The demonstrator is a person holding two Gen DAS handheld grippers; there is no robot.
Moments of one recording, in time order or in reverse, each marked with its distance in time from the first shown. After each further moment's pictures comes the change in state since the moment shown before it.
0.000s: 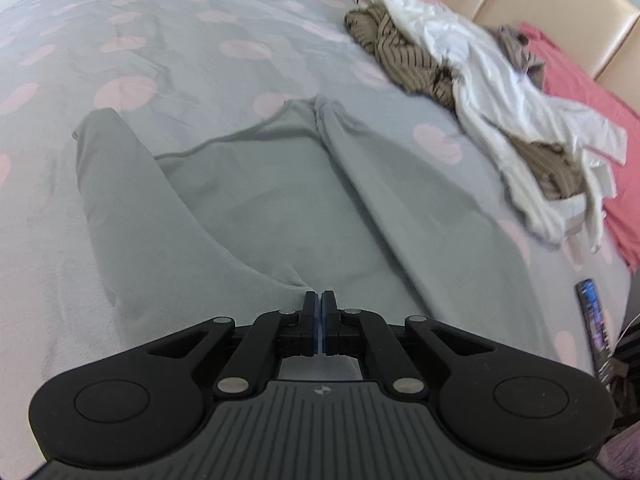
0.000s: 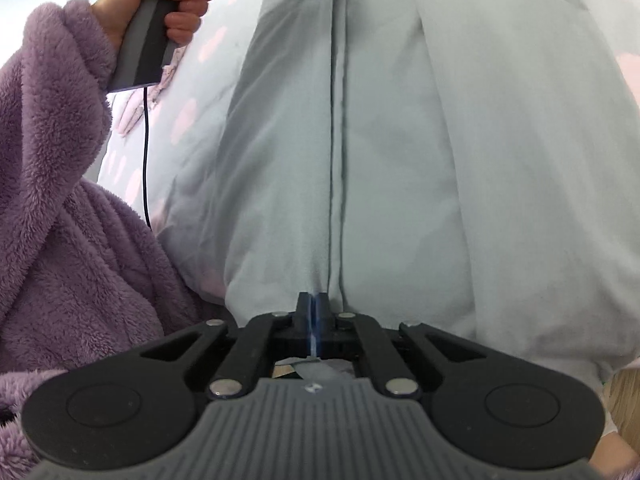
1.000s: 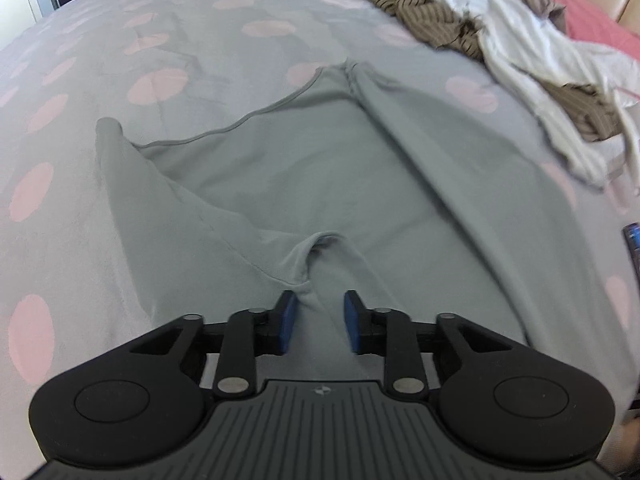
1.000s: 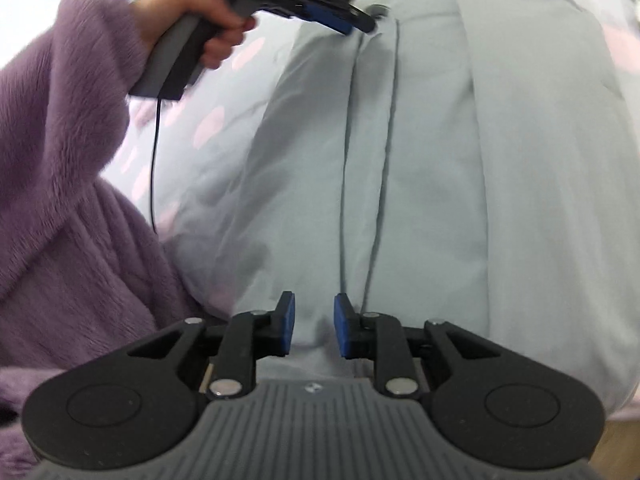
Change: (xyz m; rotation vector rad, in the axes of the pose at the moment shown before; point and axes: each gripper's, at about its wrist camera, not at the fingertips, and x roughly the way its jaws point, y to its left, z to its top) left arm -0.010 0.002 -0.009 0.093 0.074 0.172; right arm -0.012 0.028 0.001 -0.194 -0.062 -0.070
